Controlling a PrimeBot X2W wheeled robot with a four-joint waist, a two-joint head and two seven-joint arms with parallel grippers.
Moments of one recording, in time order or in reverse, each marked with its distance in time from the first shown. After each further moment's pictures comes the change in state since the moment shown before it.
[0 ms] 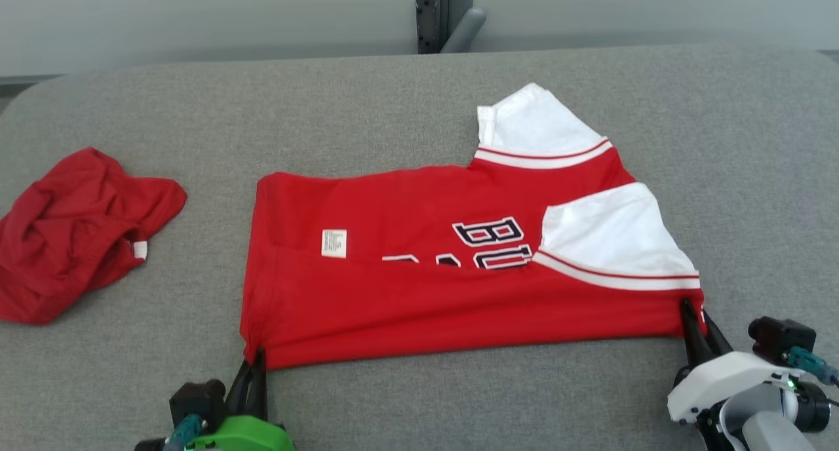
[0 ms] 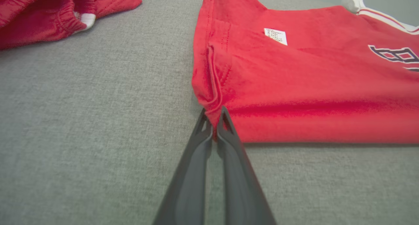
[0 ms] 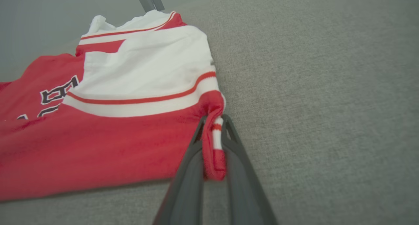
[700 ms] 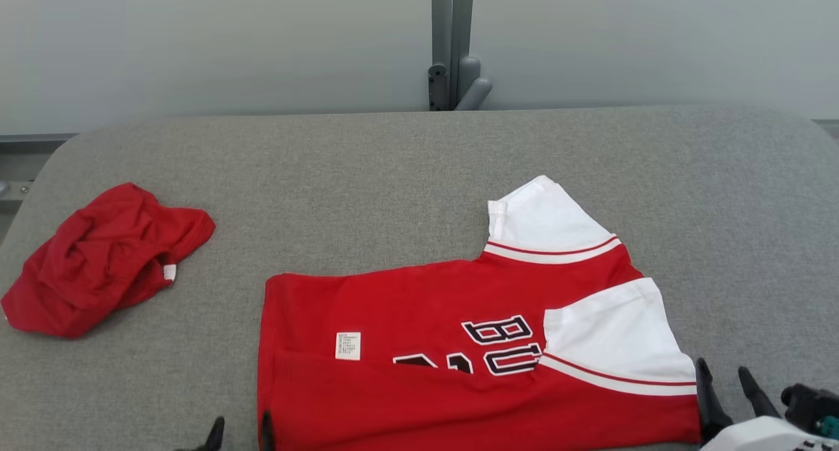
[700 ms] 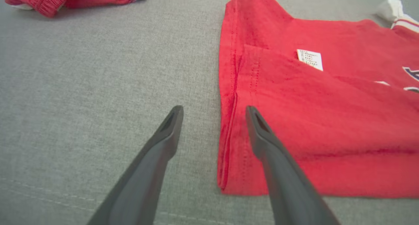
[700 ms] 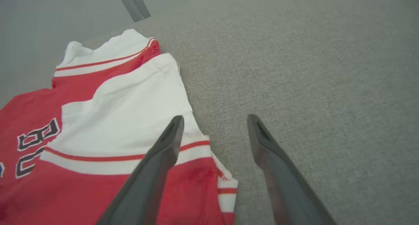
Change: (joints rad) left arm 0.240 0.002 0.012 -0.058 -0.005 0.025 0.000; right arm 0.237 0.023 -0.074 -0.084 0.007 0.000 0.002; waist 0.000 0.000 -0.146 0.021
